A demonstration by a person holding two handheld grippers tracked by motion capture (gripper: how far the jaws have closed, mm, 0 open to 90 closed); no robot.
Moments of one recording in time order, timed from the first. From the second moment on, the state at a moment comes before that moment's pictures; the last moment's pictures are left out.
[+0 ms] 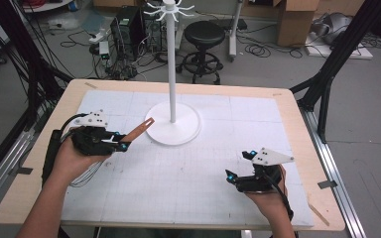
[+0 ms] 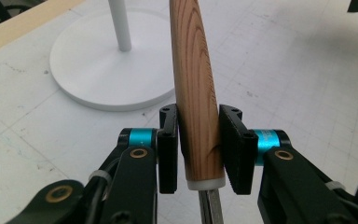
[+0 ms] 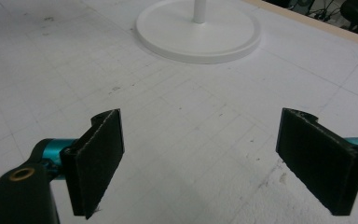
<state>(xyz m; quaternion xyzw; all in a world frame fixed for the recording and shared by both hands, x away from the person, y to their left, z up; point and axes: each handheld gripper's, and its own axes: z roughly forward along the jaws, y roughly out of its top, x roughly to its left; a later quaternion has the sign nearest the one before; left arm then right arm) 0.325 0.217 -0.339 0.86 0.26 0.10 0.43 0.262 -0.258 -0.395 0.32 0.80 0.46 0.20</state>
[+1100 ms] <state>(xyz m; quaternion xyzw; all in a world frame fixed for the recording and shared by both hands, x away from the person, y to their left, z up) 0.331 0.174 -0.425 0.91 0.25 0.01 0.33 0.262 -0.260 -0.396 0.33 0.80 0.46 0.19</state>
